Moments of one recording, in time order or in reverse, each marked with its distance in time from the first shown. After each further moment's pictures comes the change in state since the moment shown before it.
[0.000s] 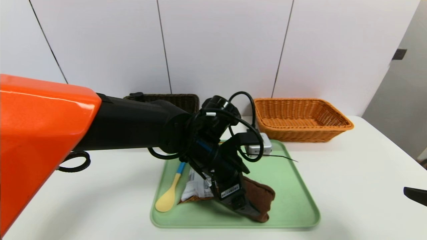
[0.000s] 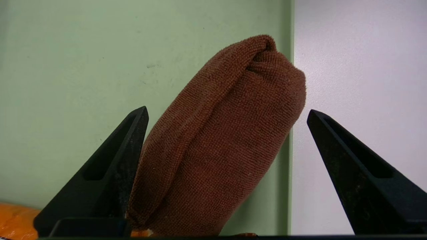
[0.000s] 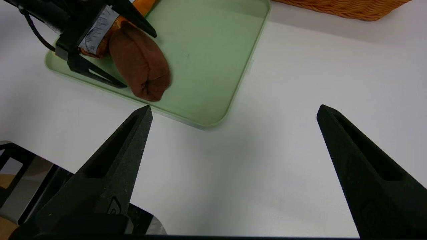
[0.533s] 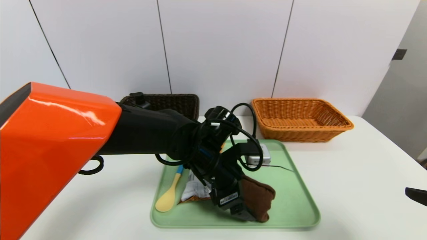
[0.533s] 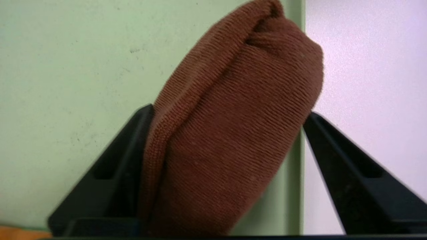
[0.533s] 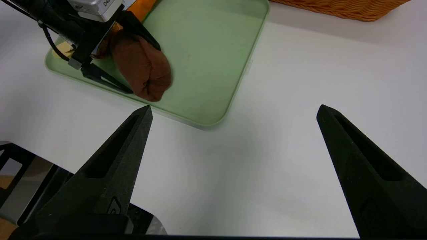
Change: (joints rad) left arm 0.001 0.038 0.025 -0.008 0.002 0.032; right arm 0.000 -0.008 0.000 0.001 -0.002 0.001
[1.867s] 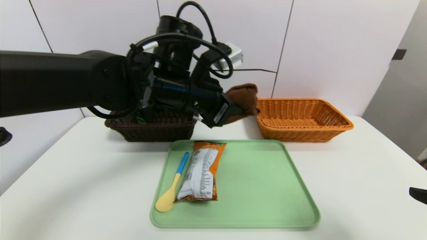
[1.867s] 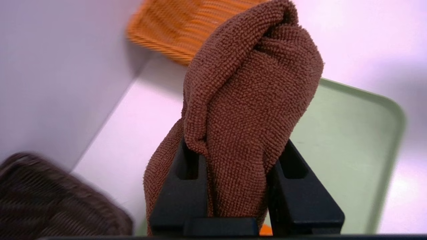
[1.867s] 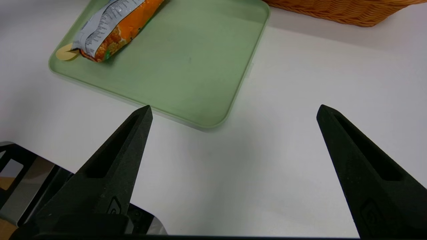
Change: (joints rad) left arm 0.134 -0.207 -0.135 -0.256 0.231 -0.275; right arm 0.000 -0.013 -0.003 -0.001 0.004 0.000
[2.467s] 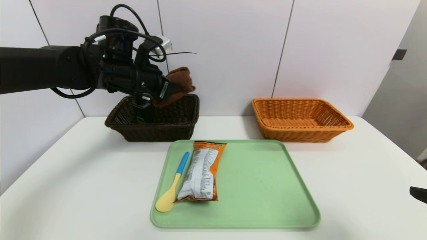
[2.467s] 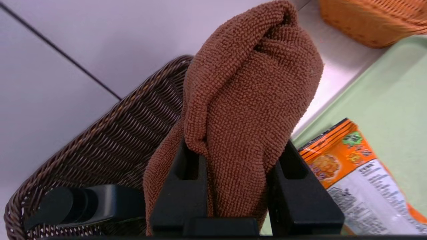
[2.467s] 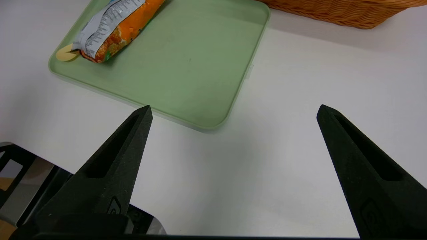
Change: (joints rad) left arm 0.346 0.026 -0.020 -0.002 0.008 -0.012; right arm 0.000 -0.001 -0.002 0.000 -0.001 -0.002
